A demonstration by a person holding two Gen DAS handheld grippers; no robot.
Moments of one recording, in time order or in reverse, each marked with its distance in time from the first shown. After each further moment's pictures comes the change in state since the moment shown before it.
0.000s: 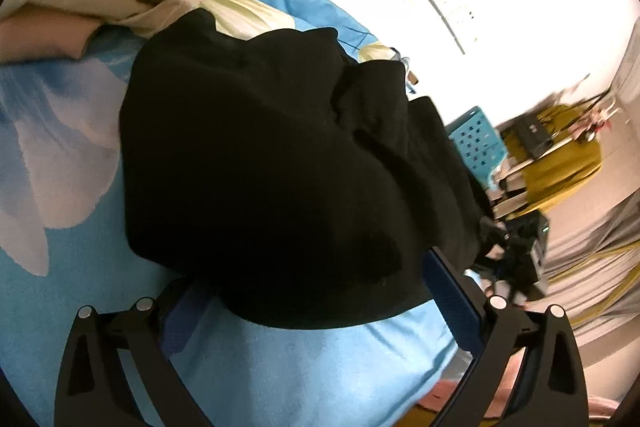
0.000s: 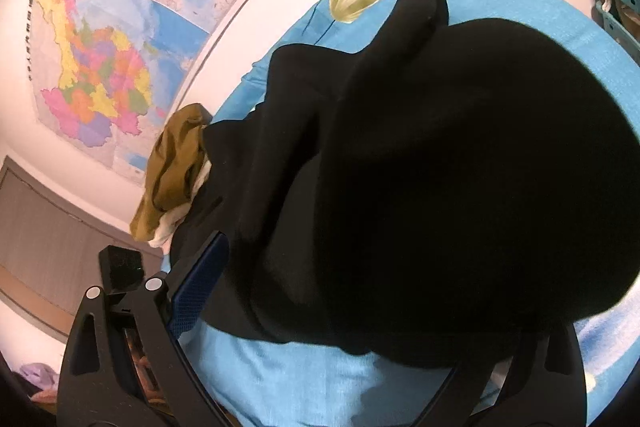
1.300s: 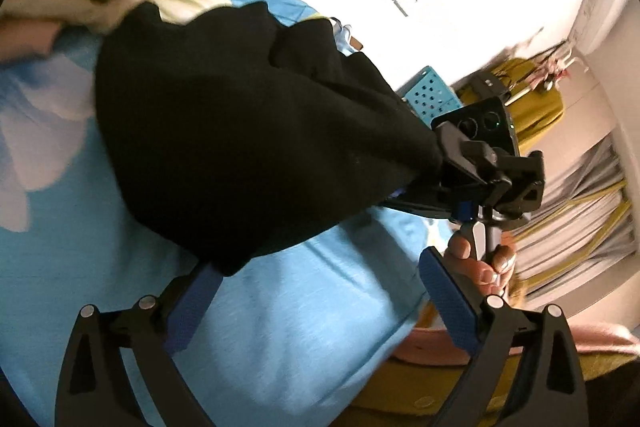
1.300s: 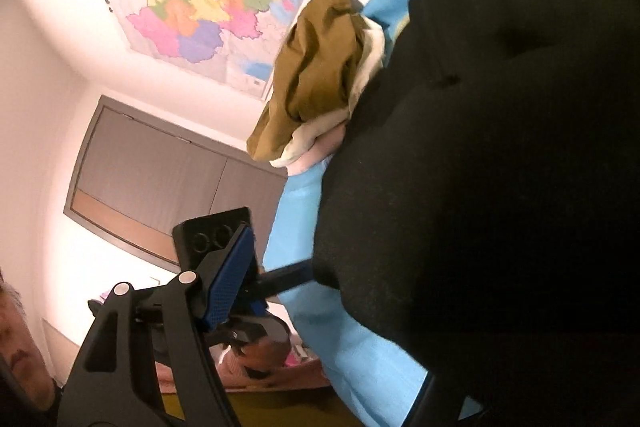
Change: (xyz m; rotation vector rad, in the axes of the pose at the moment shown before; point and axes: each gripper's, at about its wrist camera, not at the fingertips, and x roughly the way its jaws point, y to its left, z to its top) left arm -0.009 -0.010 -0.021 0.118 0.082 -0.169; right arm 0.111 0.121 -0.032 -0.077 0.317 0.478
